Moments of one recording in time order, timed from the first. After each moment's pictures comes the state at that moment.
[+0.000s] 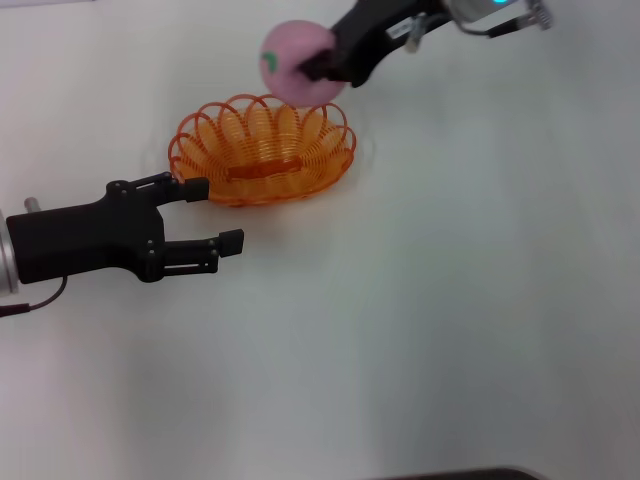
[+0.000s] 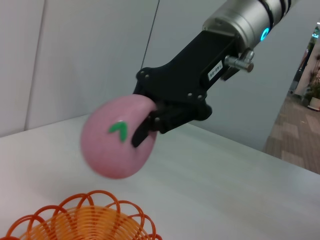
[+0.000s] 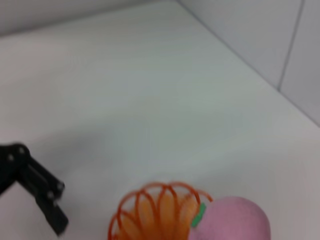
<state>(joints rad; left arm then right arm) -0.42 -2.16 0.71 0.77 2.04 1.63 -1.38 0.91 2.09 -1.08 -0.88 -2.34 -1.31 1.98</state>
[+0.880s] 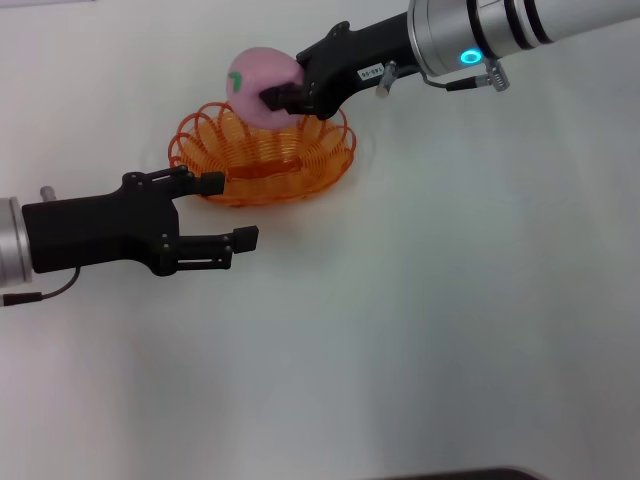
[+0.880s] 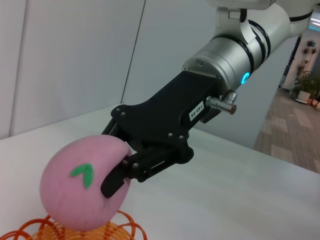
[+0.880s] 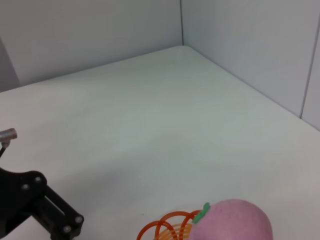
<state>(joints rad) -0.45 -2.16 0.73 0.76 2.04 1.63 -1.38 0.89 2.09 -1.08 -0.60 -2.06 -1.14 1.70</state>
